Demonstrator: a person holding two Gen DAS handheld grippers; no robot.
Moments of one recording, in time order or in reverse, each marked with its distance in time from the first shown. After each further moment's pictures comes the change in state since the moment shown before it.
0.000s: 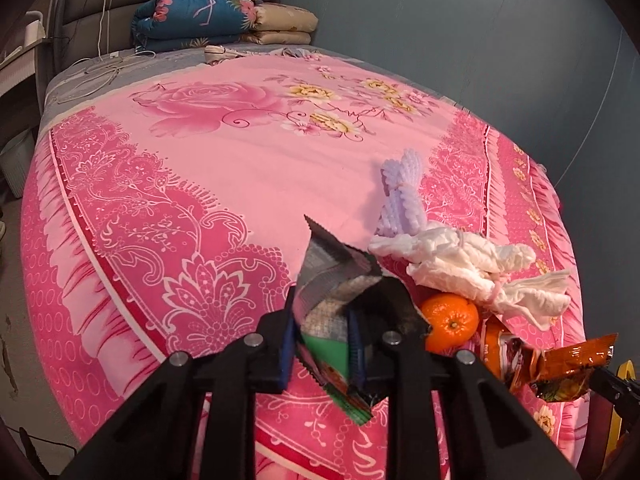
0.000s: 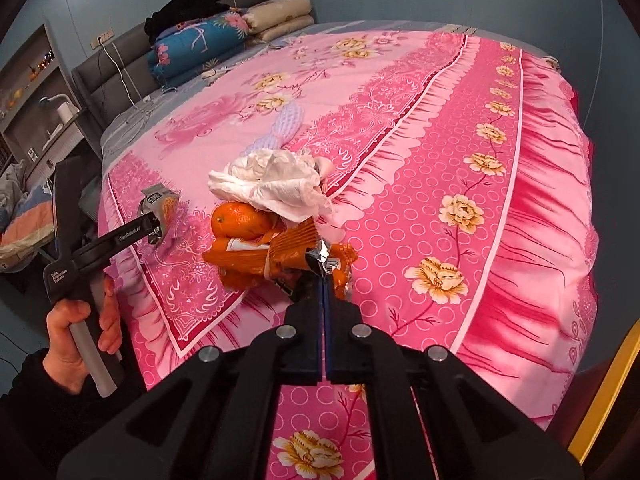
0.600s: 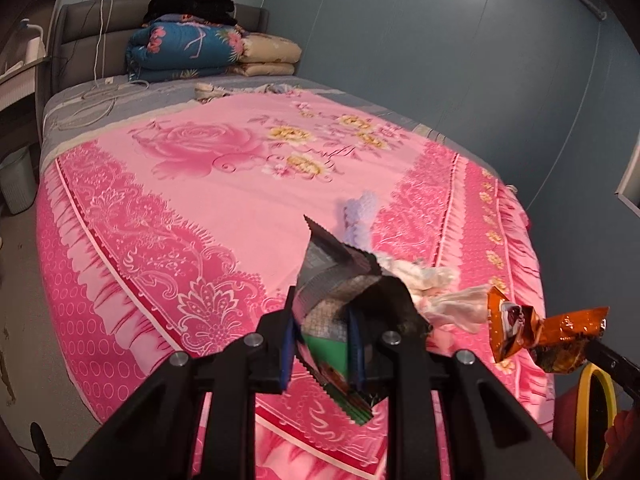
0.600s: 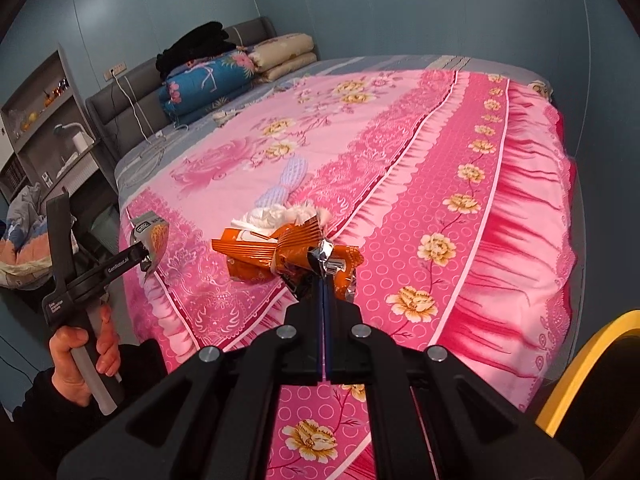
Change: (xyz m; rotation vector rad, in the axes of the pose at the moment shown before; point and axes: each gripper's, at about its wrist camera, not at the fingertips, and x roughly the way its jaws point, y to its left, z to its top) left arm -0.076 -0.023 0.005 0.027 -0.105 -0.063; right arm -0.077 -0.011 0.007 0.022 -0.150 0.031
